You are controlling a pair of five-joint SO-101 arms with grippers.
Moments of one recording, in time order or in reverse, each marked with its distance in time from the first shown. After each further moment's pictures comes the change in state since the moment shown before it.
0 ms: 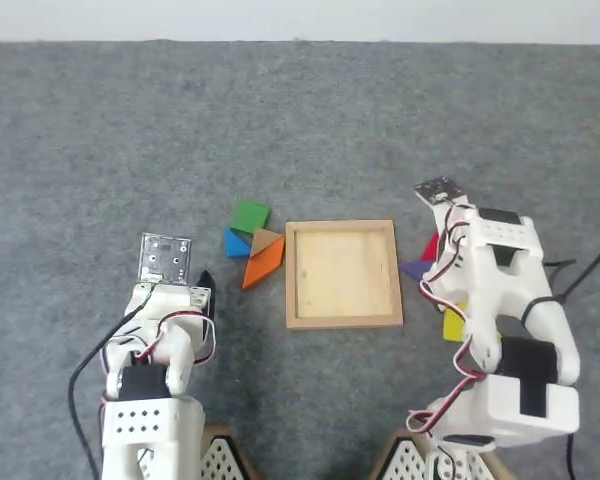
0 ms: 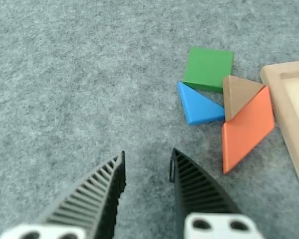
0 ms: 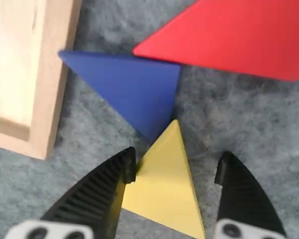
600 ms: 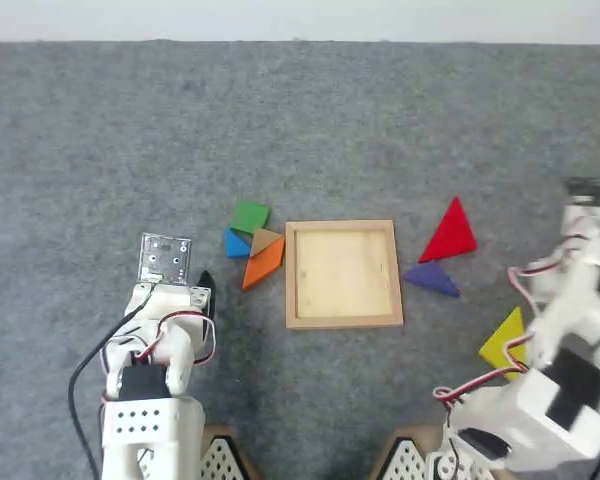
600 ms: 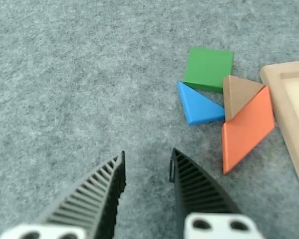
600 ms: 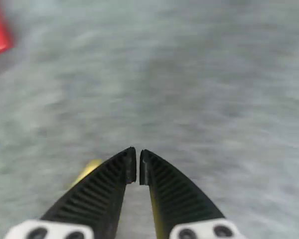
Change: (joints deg) left arm 0.0 0.0 0.0 0.0 0.0; right arm 30.8 0.3 -8.6 -7.4 0.4
